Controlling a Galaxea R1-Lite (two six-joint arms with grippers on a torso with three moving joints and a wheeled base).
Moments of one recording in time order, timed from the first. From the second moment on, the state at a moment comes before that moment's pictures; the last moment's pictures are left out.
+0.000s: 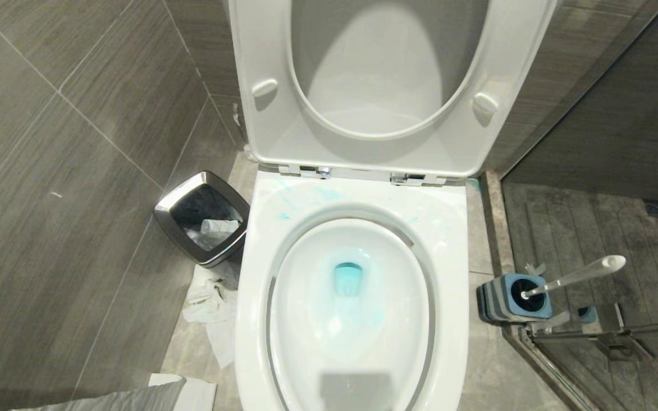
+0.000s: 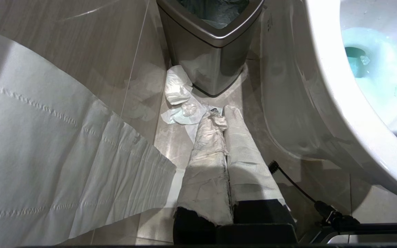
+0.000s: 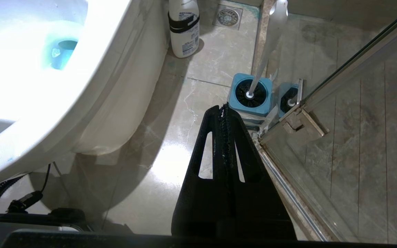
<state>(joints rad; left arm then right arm) 0.00 0.00 0.00 -0.01 0.00 0.00 0.01 0.00 0.00 -0.03 0.02 -0.01</state>
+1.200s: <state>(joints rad) 0.00 0.00 0.00 -0.01 0.00 0.00 0.00 0.00 0.00 -0.03 0.01 -0.01</state>
